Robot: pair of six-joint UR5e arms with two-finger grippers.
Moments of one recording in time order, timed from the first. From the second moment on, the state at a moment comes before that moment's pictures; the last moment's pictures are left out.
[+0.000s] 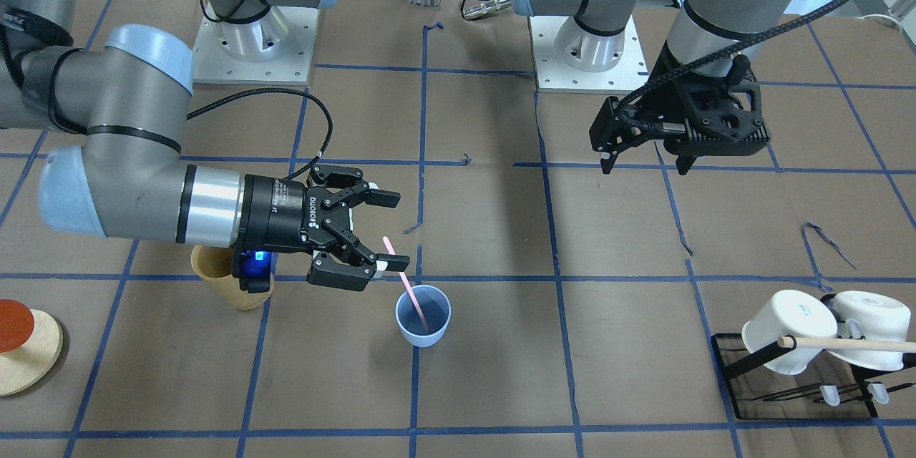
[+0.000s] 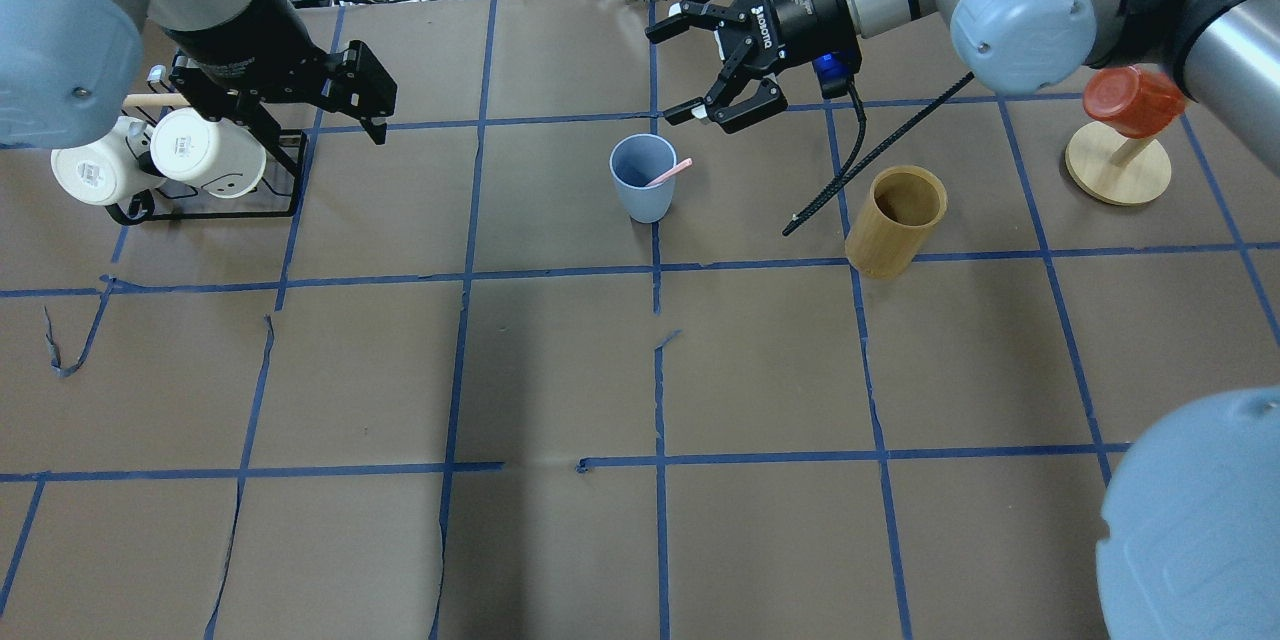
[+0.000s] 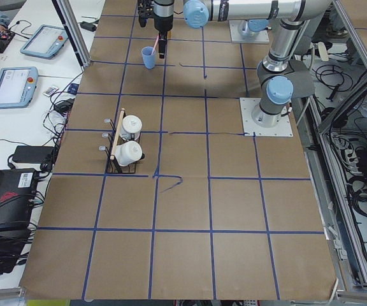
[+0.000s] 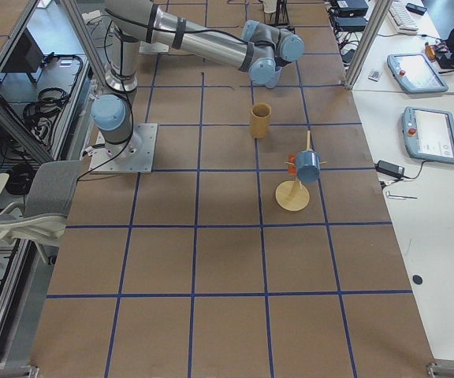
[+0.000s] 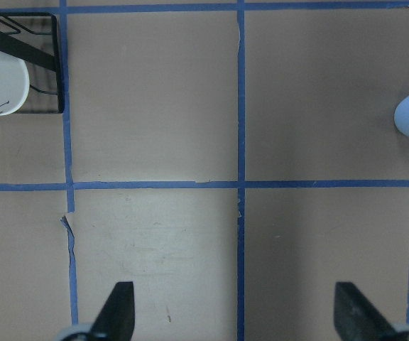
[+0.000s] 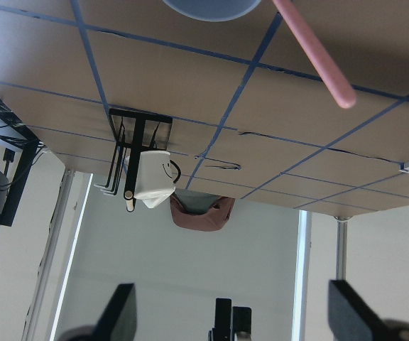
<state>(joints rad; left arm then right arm) -1.53 -1.62 -1.57 -1.45 1.59 0.04 1.54 -1.19 1.53 -1.70 -0.46 1.14</state>
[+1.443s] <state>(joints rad) -1.52 -1.62 -1.57 -1.45 1.59 0.04 1.52 -1.46 1.50 -1.48 -1.36 0.24</state>
